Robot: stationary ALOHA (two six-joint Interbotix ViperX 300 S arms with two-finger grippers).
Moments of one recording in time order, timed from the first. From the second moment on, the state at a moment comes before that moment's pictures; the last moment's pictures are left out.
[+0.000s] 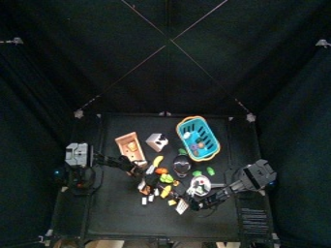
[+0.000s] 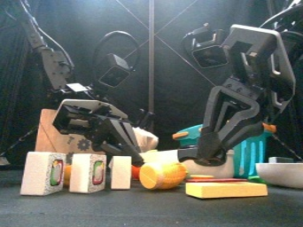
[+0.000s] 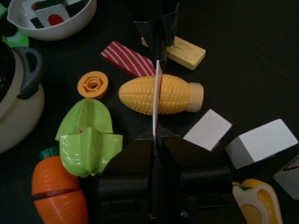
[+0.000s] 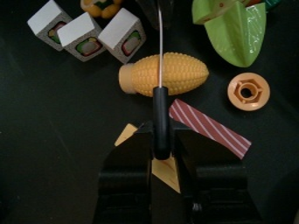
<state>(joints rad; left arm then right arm) 0.14 0.24 0.77 0.97 -0.59 -0.39 0.52 0.17 0.63 -1.25 0.54 2.21</state>
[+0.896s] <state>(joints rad) 0.11 0.29 0.75 0.94 -0.54 -0.38 0.51 0.20 0.62 -1.21 0.54 2.20</state>
